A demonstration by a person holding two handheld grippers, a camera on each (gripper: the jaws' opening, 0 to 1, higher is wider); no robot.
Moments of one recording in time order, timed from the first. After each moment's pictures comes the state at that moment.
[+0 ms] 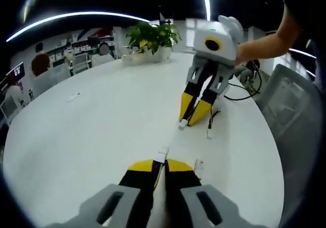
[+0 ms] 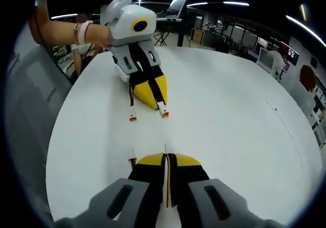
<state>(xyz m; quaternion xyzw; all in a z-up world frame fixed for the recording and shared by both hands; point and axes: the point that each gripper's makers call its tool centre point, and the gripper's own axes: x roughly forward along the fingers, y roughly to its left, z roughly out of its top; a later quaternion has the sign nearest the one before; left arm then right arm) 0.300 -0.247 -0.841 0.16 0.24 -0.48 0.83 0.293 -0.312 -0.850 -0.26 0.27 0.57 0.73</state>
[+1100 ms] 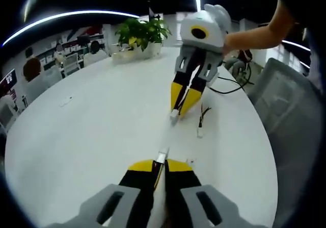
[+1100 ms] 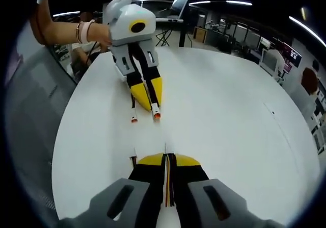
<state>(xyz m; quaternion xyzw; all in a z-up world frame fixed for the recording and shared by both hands) 0.288 -0.254 -0.831 0.18 0.25 -0.52 0.80 0.293 -0.319 -0.827 -0.28 0.27 0.58 0.72</state>
